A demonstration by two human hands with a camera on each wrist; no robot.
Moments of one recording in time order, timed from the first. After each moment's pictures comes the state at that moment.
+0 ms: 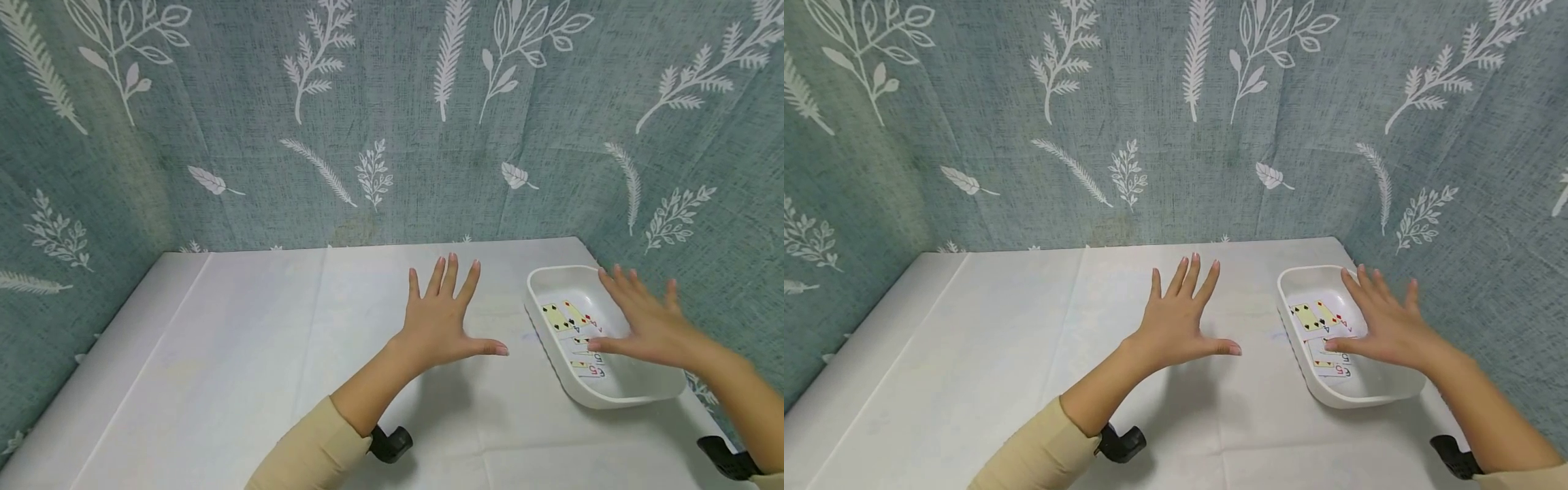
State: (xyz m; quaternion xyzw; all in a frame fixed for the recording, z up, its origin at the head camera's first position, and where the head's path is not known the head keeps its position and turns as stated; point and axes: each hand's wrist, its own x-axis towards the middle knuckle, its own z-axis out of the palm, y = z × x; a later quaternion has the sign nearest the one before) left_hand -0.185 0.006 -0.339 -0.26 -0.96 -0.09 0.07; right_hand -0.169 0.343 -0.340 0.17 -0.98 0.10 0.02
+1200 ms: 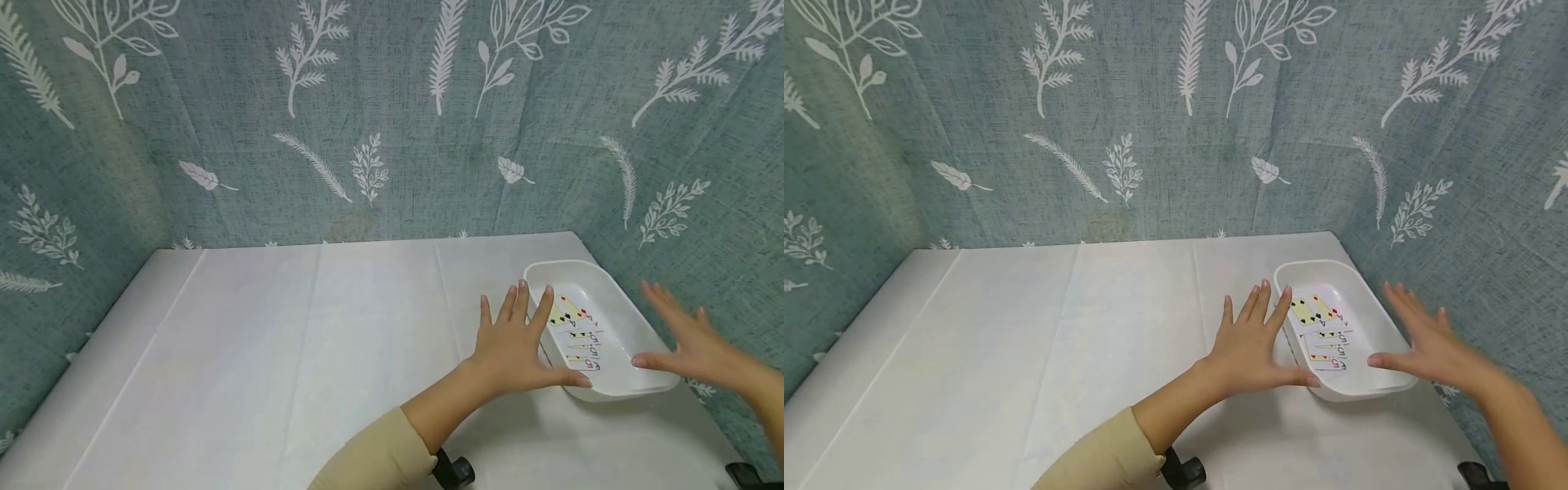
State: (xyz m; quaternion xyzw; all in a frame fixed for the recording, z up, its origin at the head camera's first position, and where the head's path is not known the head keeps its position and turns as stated) left_hand -0.157 0.101 -0.363 -0.30 -0.95 -0.13 0.03; right_hand -0.143 0.395 -0.366 0.16 -0.96 0.22 0.03
